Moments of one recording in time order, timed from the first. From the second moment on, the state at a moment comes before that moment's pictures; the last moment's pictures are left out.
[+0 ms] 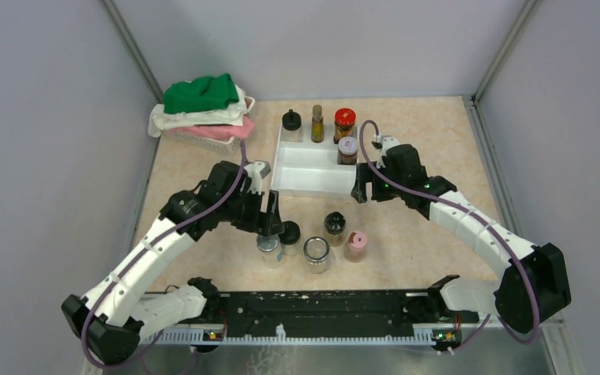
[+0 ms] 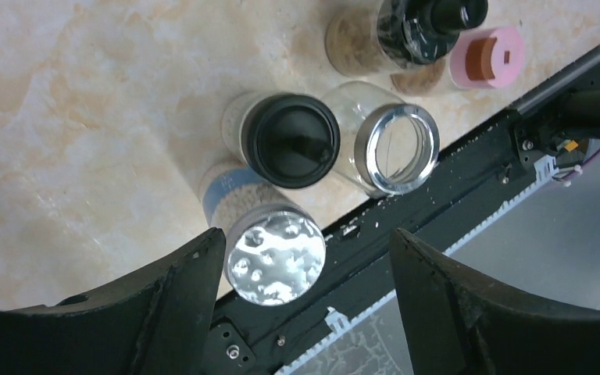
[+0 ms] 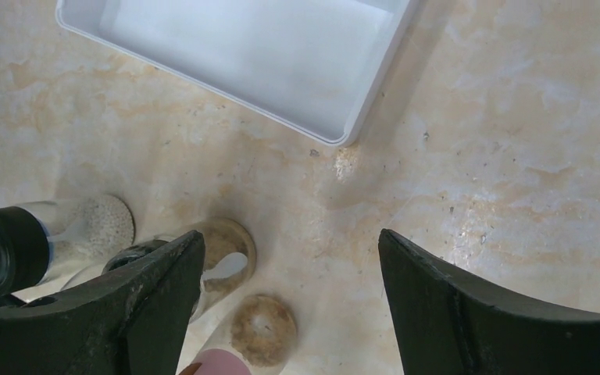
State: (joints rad) left arm -0.60 1.04 1.07 -0.92 0.23 -0.35; right arm 0.50 1.23 0.89 -0.40 -0.08 0.29
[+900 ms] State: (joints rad) left arm -0.69 0.92 0.80 -0.86 0.17 -0.53; right arm 0.50 1.20 0.84 -0.39 -0.11 0.32
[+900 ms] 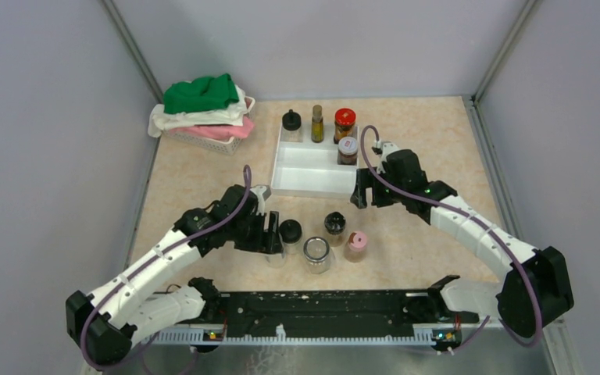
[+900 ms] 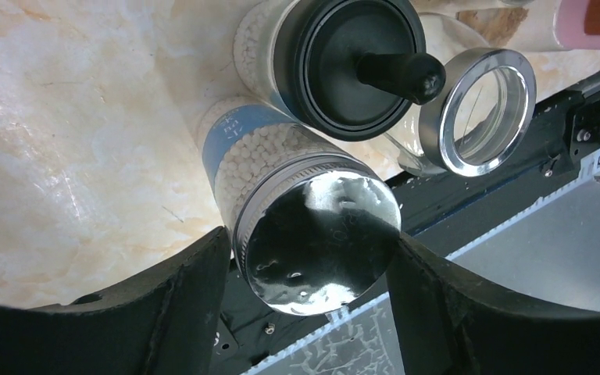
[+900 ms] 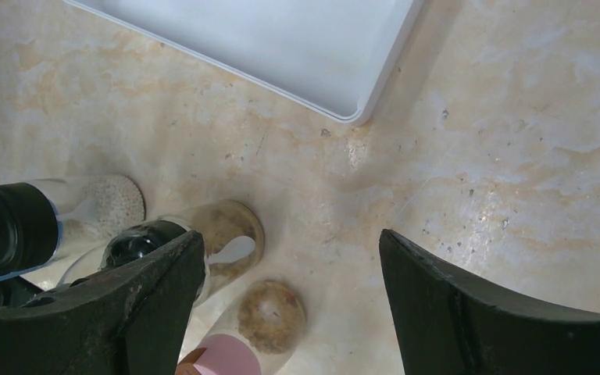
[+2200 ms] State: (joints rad) left arm -0.74 1.16 0.80 -0.68 -0.21 -0.63; right arm 0.50 1.19 0.78 -0.35 -0.12 0.30
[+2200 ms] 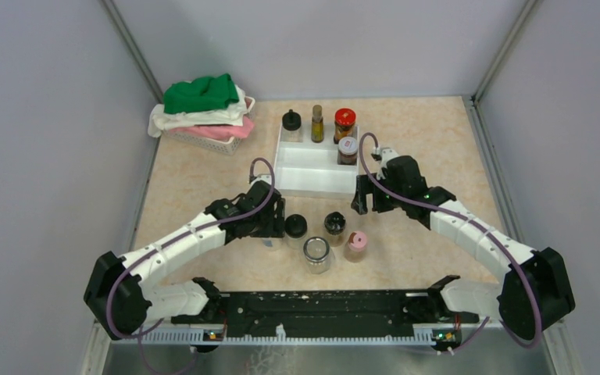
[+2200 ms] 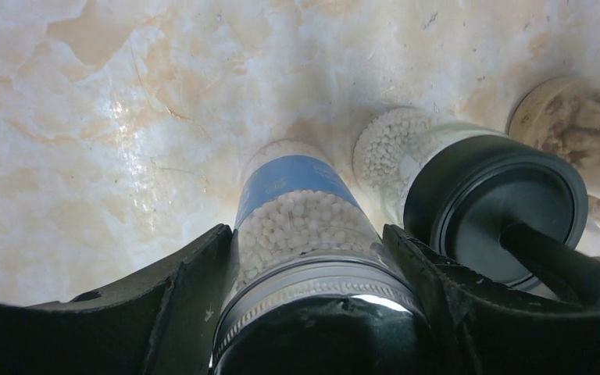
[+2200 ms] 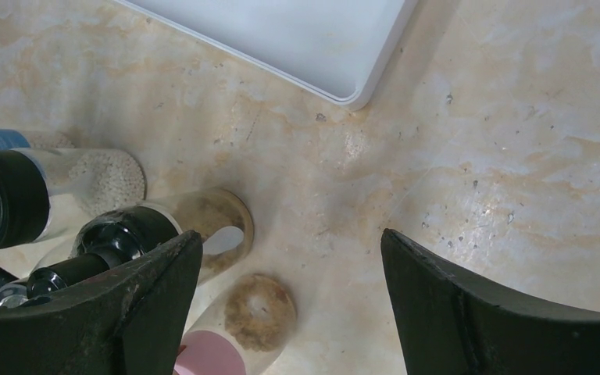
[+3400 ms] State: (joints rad) left arm -0.59 1.97 1.73 -0.61 -0.35 -0.29; right arm 0.50 1.21 0.78 -0.34 -0.11 0.29
